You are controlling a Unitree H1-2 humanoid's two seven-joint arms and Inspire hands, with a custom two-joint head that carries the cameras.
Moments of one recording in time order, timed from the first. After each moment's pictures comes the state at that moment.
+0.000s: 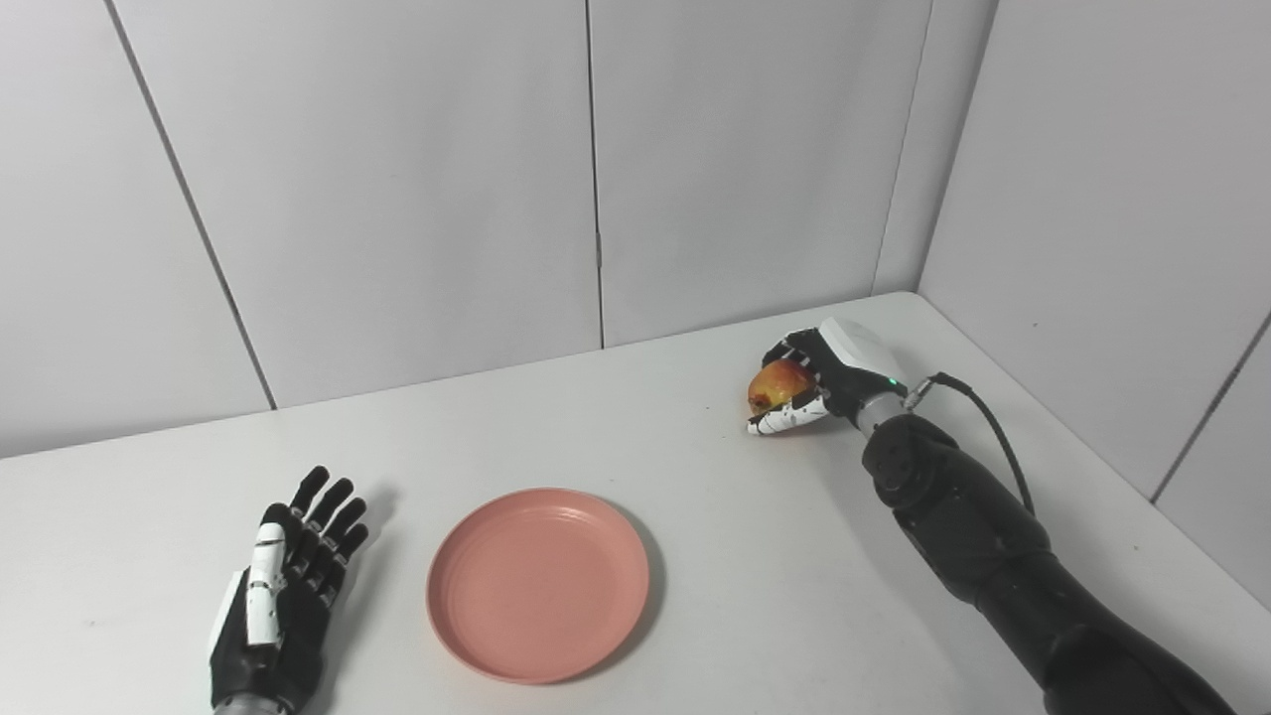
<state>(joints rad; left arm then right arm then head) -0.23 0.06 0.07 0.19 -0.34 0.11 -0.22 -0.59 -0.47 0.17 0.59 -0.48 0.12 -0.07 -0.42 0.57</state>
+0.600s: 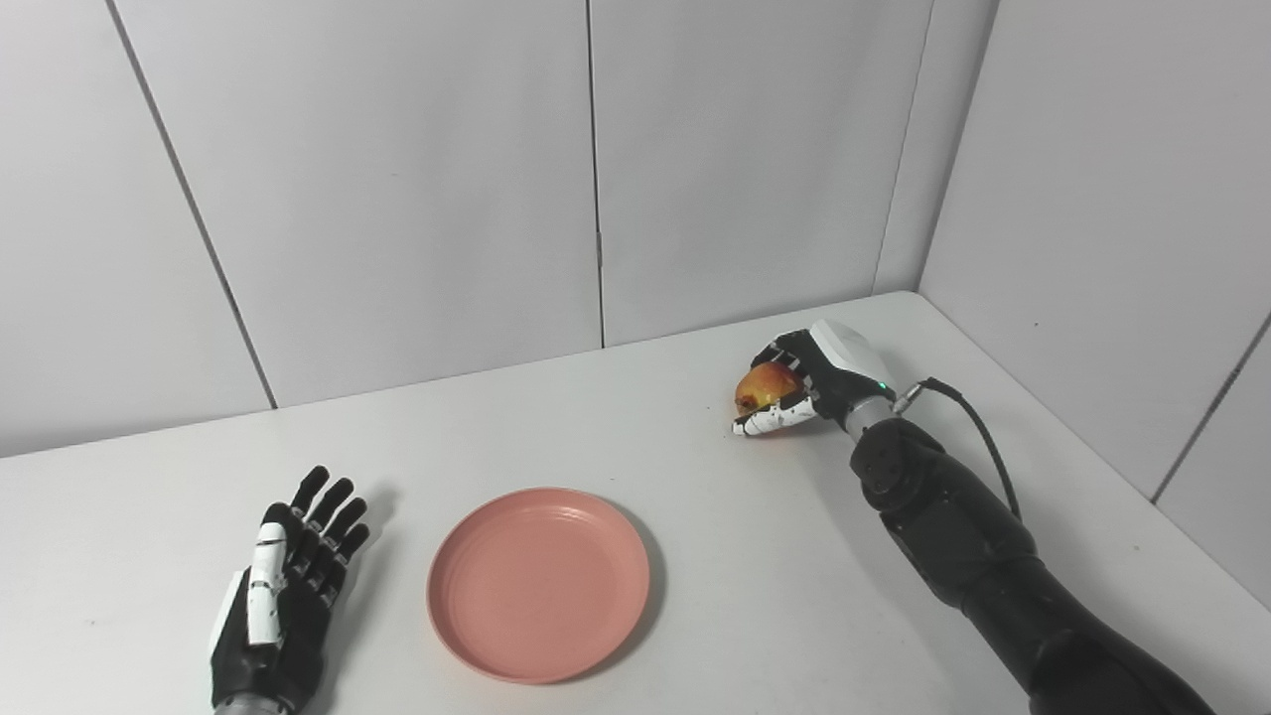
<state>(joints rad) -0.23 0.05 0.07 0.19 -0.33 0.11 -0.22 -0.58 -0.46 0.15 0.57 -0.48 0.12 -0.07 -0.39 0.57</state>
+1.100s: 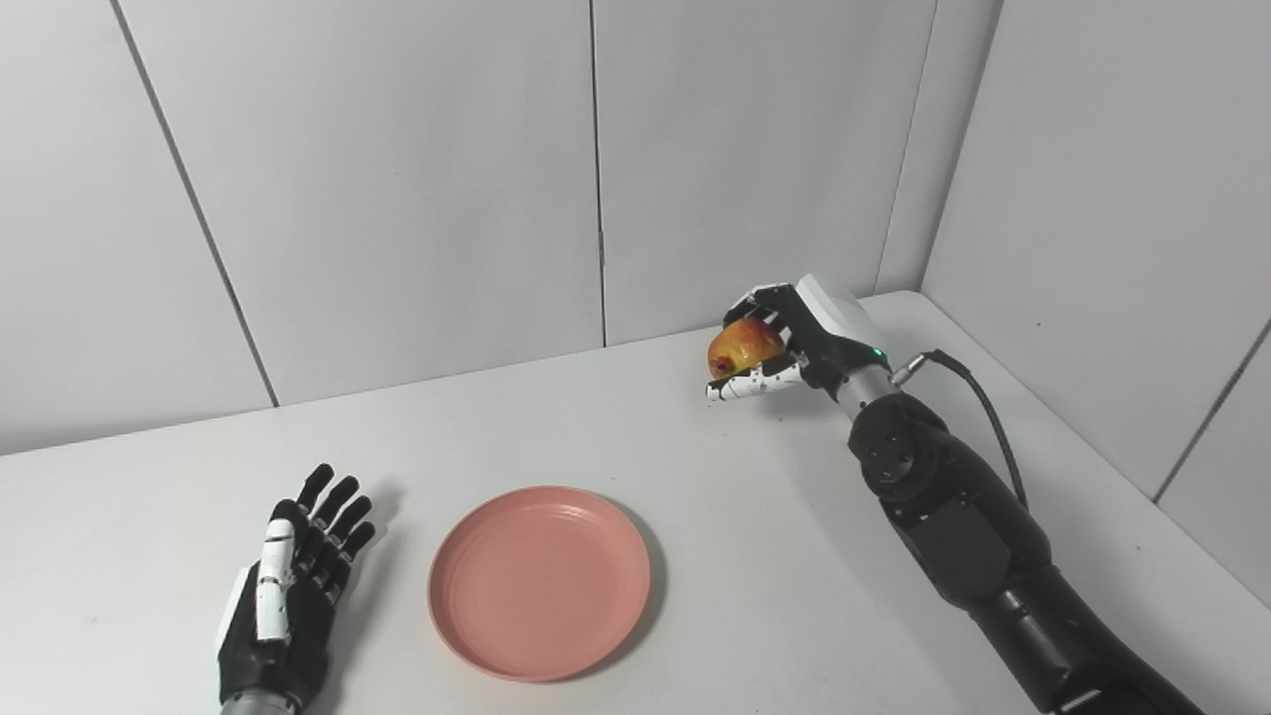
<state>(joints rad) -0.23 0.03 0.04 0.18 -0.28 0.11 -0.19 -0.52 -0.44 0.13 0.16 -0.49 0.19 0.03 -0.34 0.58</state>
